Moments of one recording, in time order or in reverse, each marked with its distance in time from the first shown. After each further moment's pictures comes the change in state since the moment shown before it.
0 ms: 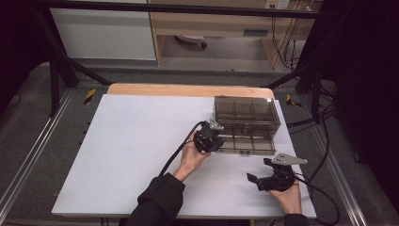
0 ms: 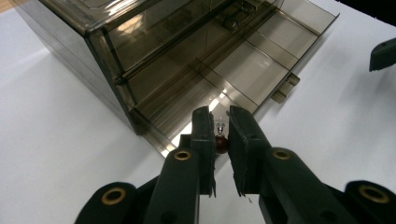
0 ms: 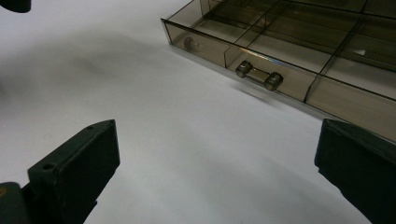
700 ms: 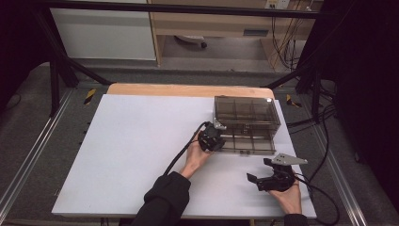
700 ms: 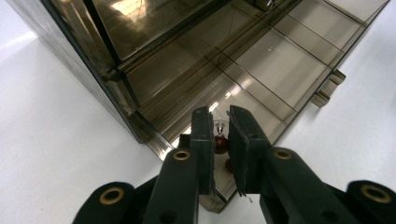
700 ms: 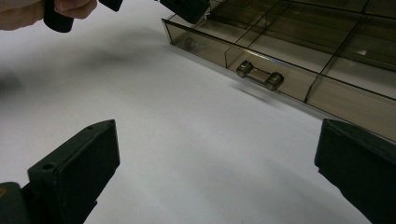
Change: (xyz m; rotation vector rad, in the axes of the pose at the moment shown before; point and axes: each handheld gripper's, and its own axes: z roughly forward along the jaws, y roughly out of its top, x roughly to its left) left arm 0.008 -0.004 0.033 0.031 0.030 -0.018; right arm 0.000 0.000 0.000 -0.001 0.003 0.001
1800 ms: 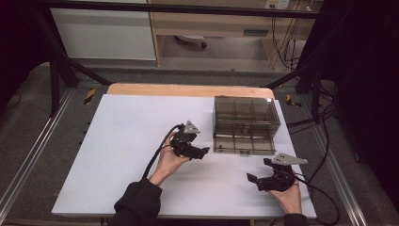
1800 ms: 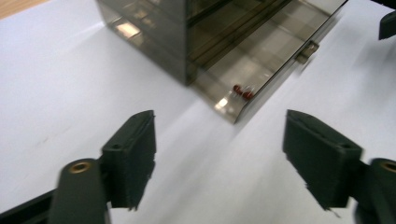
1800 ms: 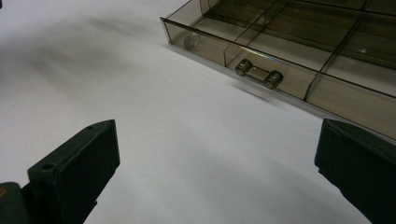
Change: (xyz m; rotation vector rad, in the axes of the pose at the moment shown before) left arm 0.029 -0.046 -0.081 -0.079 -0.011 -0.001; right arm 0.000 0.000 0.001 0.002 -0.003 0.006
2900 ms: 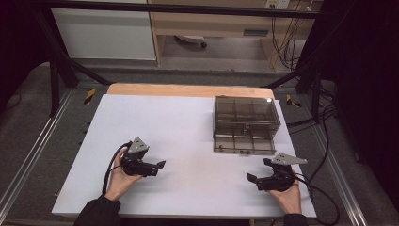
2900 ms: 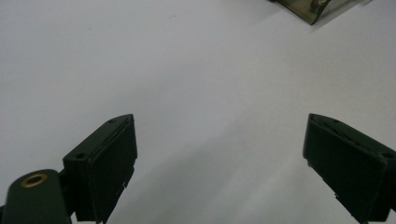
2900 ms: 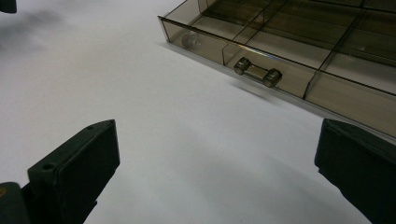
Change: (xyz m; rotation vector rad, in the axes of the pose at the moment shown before) left arm 0.052 -0.111 -0.091 -0.045 0.132 -0.082; right arm 0.000 0.000 0.001 0.003 -0.004 0.008
